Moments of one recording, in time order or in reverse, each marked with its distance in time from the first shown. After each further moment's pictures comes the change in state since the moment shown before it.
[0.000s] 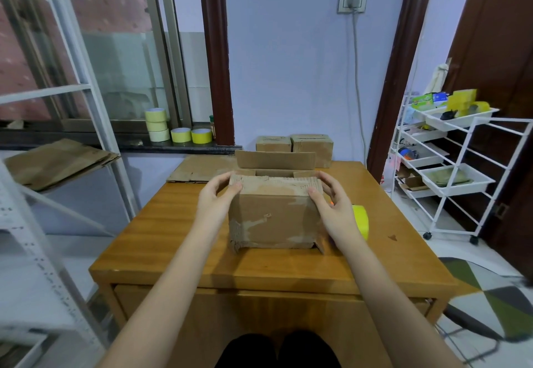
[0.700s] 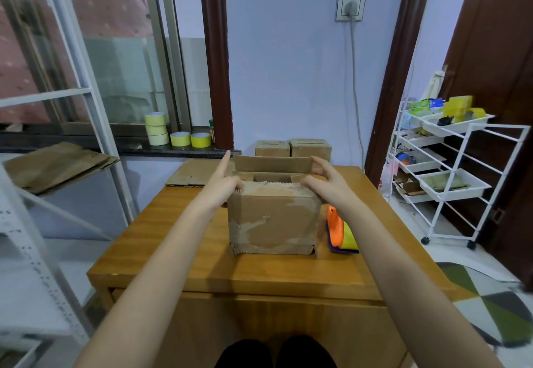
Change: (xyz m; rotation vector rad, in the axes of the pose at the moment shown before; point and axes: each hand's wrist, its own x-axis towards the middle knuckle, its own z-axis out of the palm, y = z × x) left_hand 0.019 0.044 0.006 0.190 -0.224 -0.116; right_hand 0.051 -0.037 -0.006 -0.191 -0.169 0.217
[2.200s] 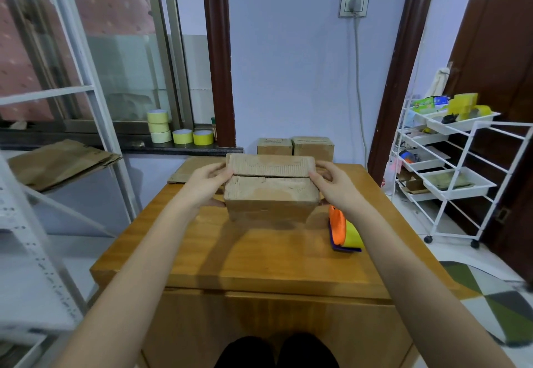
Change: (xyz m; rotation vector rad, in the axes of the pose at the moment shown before) left_hand 0.015 -0.027 -0.034 -0.026 0.001 0.015; right_hand -0.005 0.005 -0.002 -0.036 0.003 -0.103
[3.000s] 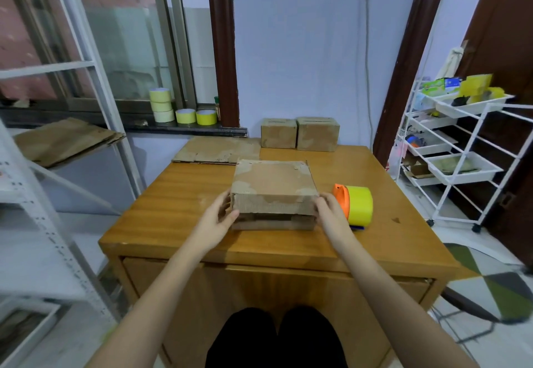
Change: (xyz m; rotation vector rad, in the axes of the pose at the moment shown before) left_hand -0.042 -0.112 0.025 0.220 -0.064 0.173; right_hand -0.049 0.077 0.048 0.150 0.068 0.245
